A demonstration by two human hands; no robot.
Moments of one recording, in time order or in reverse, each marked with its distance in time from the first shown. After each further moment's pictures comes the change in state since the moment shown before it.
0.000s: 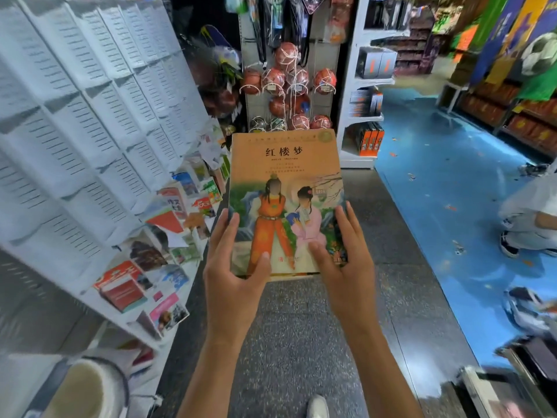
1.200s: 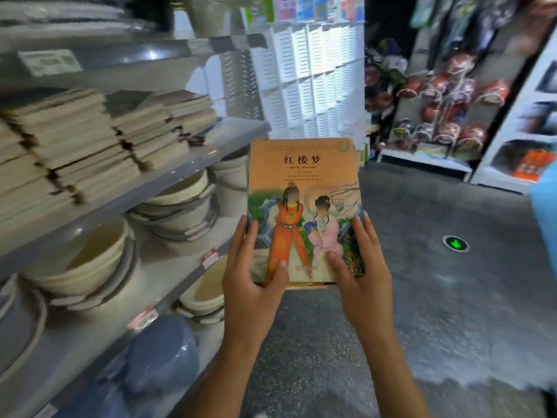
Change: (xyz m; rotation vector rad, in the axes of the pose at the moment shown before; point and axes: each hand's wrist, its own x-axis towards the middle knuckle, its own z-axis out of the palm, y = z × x) left_hand -0.557 0.230 -0.363 0.277 0.374 -0.025; right_hand -0.565 -0.270 -0.075 0.240 -0.426 -0.113
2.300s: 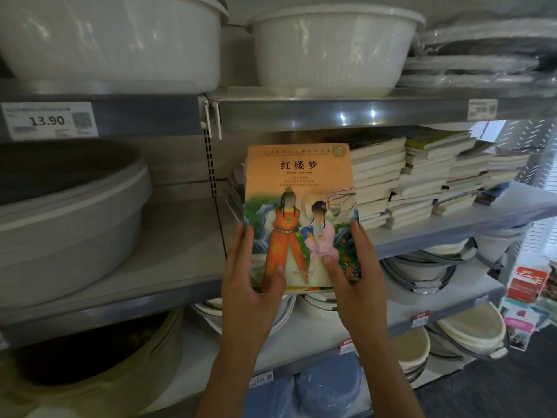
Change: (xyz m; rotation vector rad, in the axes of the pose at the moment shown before) left_hand -0.010 -0.122 -0.519 0.348 0.617 -0.121; right_hand -0.135 -0.196 0.509 0.259 -0.537 -0.229
